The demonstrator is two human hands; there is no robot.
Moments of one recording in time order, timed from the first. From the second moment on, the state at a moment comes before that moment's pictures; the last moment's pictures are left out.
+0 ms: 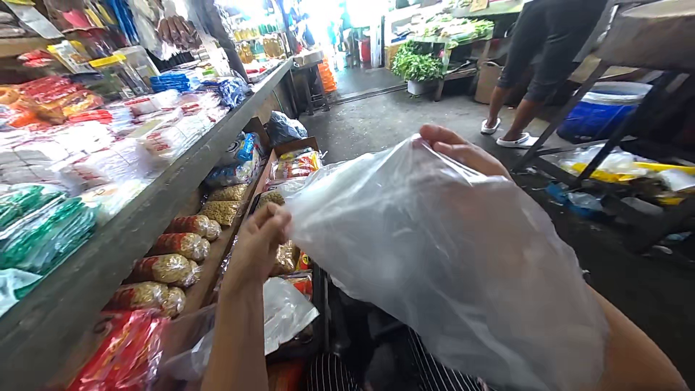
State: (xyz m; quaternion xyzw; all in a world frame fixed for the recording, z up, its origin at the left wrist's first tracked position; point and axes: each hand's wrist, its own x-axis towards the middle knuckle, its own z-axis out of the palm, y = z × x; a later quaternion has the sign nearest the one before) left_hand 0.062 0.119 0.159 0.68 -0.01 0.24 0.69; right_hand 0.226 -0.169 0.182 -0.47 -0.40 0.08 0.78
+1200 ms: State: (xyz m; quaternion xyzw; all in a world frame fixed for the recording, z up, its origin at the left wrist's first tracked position) left_hand 0.132 0.120 0.018 0.86 0.25 -0.02 0.45; right_hand 0.269 -0.136 0.048 -0.63 -0.23 0.34 0.66
